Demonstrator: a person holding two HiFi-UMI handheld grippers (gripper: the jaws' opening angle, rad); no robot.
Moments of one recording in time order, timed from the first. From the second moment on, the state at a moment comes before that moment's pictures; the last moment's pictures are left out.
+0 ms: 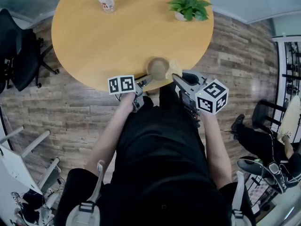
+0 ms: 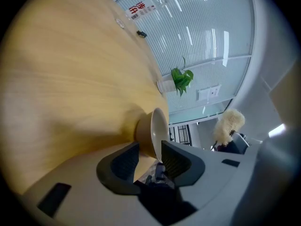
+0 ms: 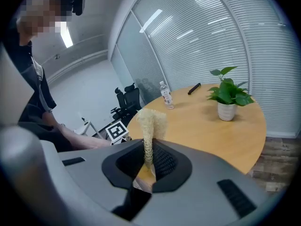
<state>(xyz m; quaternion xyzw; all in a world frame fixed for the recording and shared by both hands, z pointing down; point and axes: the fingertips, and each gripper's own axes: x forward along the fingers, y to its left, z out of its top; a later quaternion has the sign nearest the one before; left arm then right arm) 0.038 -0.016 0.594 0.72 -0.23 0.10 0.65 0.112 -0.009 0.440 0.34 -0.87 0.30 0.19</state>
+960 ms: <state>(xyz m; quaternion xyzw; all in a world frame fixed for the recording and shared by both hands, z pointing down) 0.037 -0.025 0.589 0.69 -0.23 0.04 0.68 0.081 -0.008 0.470 0.29 -0.86 0.24 0.34</state>
